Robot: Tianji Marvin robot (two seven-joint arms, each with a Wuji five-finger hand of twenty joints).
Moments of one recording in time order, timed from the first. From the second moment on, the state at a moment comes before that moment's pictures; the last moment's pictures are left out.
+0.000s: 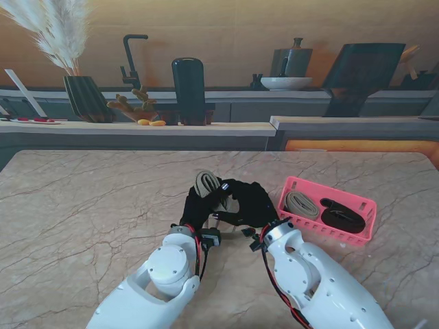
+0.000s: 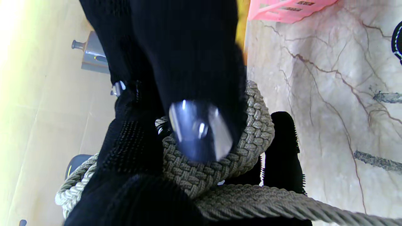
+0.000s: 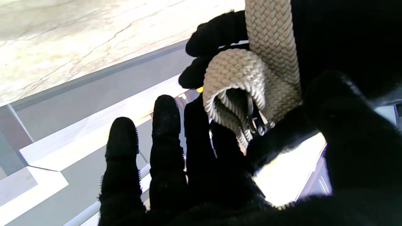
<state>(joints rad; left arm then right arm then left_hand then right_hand) 1.44 -1.38 -0.93 -1.50 -0.38 -0.02 0.47 -1.45 -1.17 1.00 -1.46 -0.70 -0.20 -0.34 1.14 -0.29 0.00 -0.23 0.29 0.07 0.98 0.54 0.72 0.15 0.50 0.57 0.68 0.27 0.63 0.49 0.40 0.28 0.96 0.44 0.41 -0.64 0.78 -0.09 0.45 0.13 0.58 0.55 0.67 0.11 0.69 0.41 0.63 0.11 0.69 0.64 0.26 0.28 0.94 0.58</state>
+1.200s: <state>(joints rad) 1.37 -1.23 -0.99 -1.49 -0.51 0.28 -0.22 -1.32 -1.03 1.10 -1.52 -1.12 -0.53 -0.10 1.15 -0.22 0.18 -0.08 0.31 0.15 0.60 0.52 0.65 0.23 0.44 0.89 0.78 0.32 0.85 0.84 0.45 0.41 1.24 0.63 0.64 -0.57 0.83 -0.09 0.11 -0.41 0.38 0.46 0.34 0.07 0.44 0.32 0.61 0.11 0.32 0.47 0.35 0.23 0.81 0.63</state>
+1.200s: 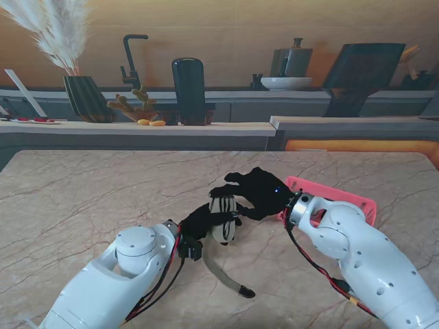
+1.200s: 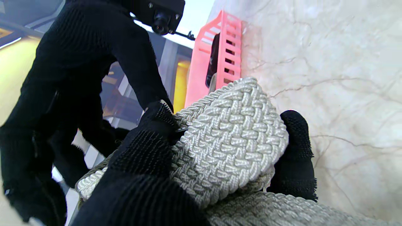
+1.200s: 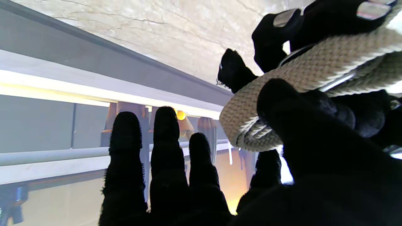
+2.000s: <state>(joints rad) 1.35 -1.20 -0.98 -1.45 -0.52 0.32 -0.31 -1.10 -1.01 0.89 -1.39 -1.12 -0.67 -0.07 1.08 -0.25 0.29 -0.07 0.27 0.16 0.57 0.51 0.62 0.24 0.43 0.87 0.75 0.32 0.85 0.84 0.44 0.41 1.24 0.64 0.64 -0.62 0.79 -0.11 0.29 -0.39 0.53 0.47 0.55 0.02 0.39 0.31 0.72 0.01 0.46 0.58 0.37 0.19 0.79 0.66</state>
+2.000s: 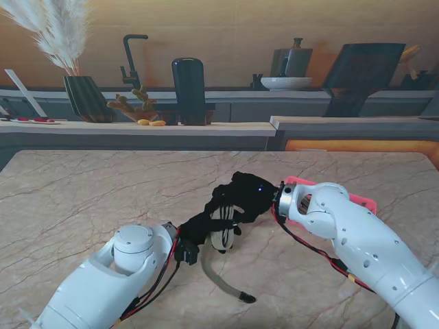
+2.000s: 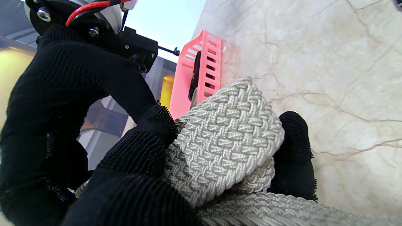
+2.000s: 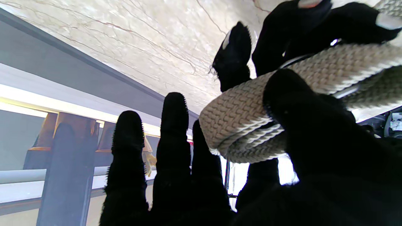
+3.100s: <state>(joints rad) 1.40 -1.21 -1.02 -1.49 -0.55 0.28 -0.24 -1.15 -1.02 0.94 -1.40 -1.13 -0.64 -0.08 0.82 -0.32 0.28 0.01 0.29 0.23 0.38 0.44 0.59 0.26 0.31 0.40 0.54 0.33 0.39 0.49 0.20 0.41 0.90 0.48 0.67 -0.73 0.78 -0.24 0.72 -0.38 0.66 0.24 1.04 0.04 0.41 0.42 0.93 0.01 0.63 0.67 0.45 0.22 0.90 0.67</state>
